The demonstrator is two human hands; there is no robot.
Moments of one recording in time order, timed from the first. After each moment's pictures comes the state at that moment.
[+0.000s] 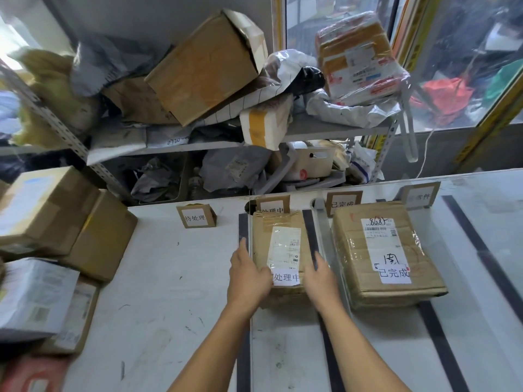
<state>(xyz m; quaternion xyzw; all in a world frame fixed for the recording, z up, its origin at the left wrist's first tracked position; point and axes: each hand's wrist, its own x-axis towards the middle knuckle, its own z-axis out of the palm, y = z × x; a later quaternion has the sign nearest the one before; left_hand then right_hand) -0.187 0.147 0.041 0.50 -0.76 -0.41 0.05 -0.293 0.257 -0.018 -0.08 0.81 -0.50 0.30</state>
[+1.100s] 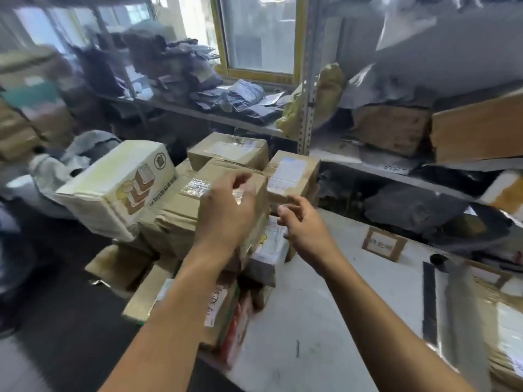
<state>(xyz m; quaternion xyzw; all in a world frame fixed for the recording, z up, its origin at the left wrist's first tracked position) 0.210 -0.098 0.248 0.52 -0.72 -0.21 0.42 0.060 -0.070 0.180 -0.46 0.64 -0.49 0.37</state>
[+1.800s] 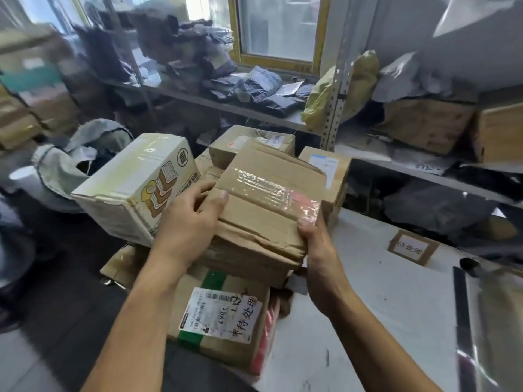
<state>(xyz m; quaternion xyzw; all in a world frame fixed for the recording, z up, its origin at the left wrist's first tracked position) 0.330 -0.150 0.237 0.54 -0.67 -0.34 0.37 0.133 -0.073 0.167 -0.35 0.51 -0.61 0.49</state>
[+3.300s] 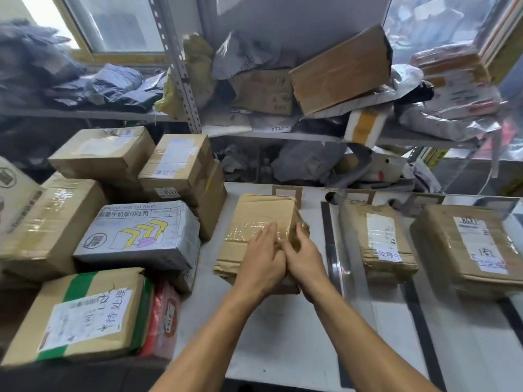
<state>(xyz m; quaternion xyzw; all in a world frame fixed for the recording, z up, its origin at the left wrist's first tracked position) 0.056 0.042 0.119 0.37 -0.83 -0.41 0.10 -0.039 0.103 0.084 -0.22 0.76 -0.51 0.33</state>
